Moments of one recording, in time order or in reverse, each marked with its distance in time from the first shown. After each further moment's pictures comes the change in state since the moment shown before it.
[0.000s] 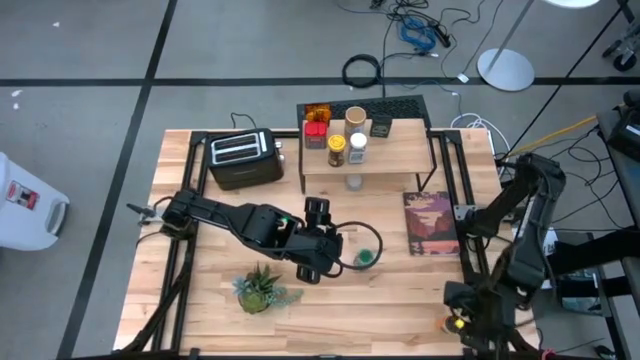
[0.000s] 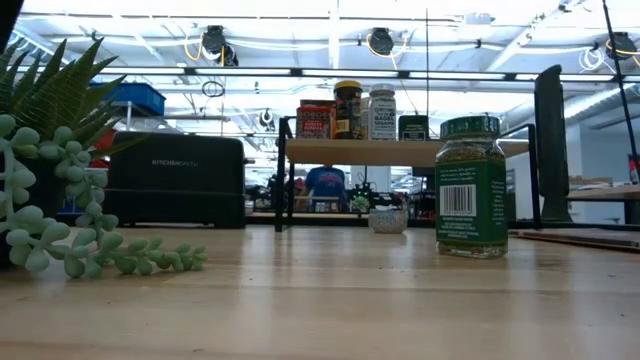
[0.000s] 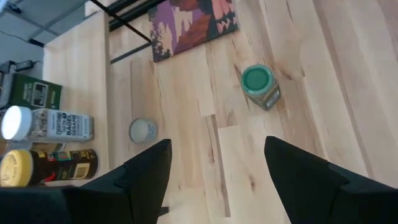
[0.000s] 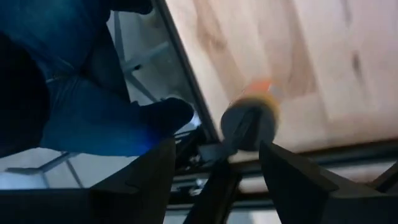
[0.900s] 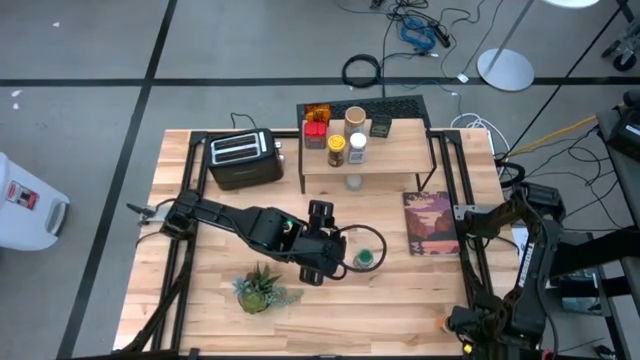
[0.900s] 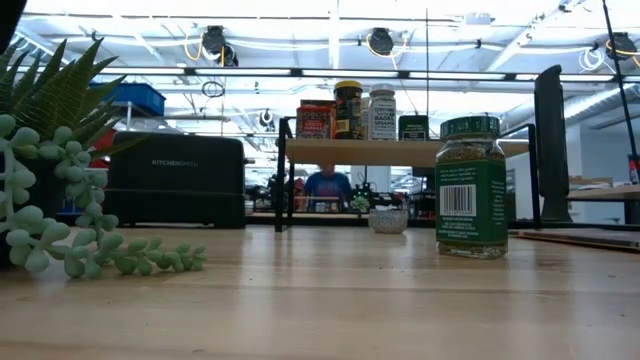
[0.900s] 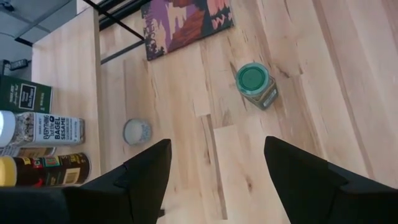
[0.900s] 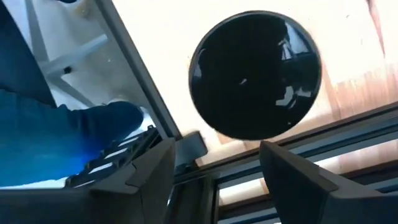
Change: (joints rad) left arm 0.002 0.031 0.000 0.012 0.013 0.006; right arm 0.214 0.303 0.001 0.062 0.054 0.232
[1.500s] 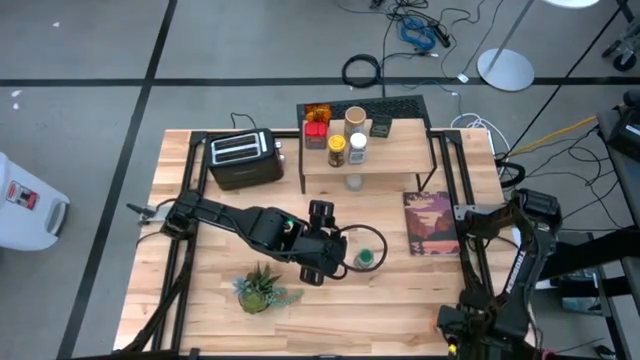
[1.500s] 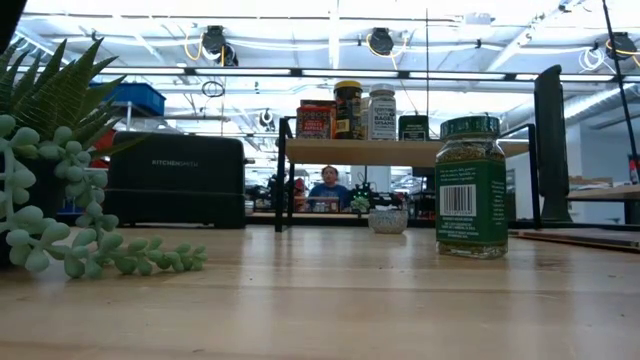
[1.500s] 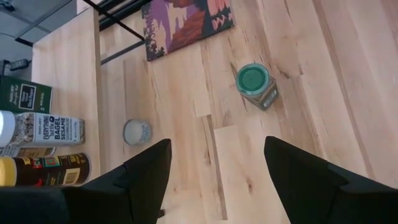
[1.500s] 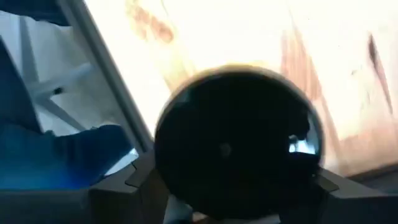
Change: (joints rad) left arm 0.000 0.000 0.000 0.002 0.000 0.000; right arm -0.071 0.055 -0.027 0.019 0.089 -0.093
